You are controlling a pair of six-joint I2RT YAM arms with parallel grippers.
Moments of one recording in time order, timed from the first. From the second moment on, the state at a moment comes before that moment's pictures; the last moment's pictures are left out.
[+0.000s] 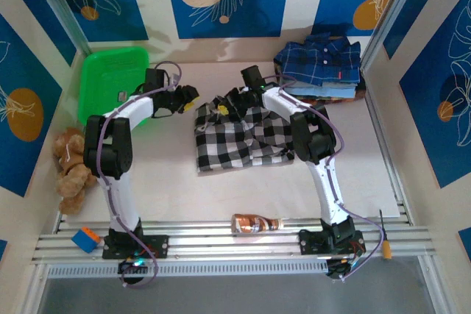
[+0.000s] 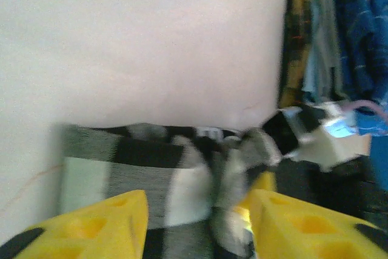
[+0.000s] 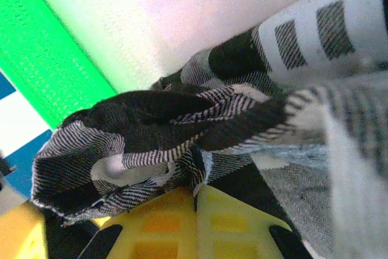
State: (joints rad) left arm -0.13 2.01 1.42 -0.22 0.64 -0.77; right arm 0.44 2.36 1.90 -0.47 -0.70 1.29
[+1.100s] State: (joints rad) left arm -0.24 2.25 1.70 -0.59 0.42 -0.65; right arm 0.43 2.34 1.97 -0.77 -0.63 1.12
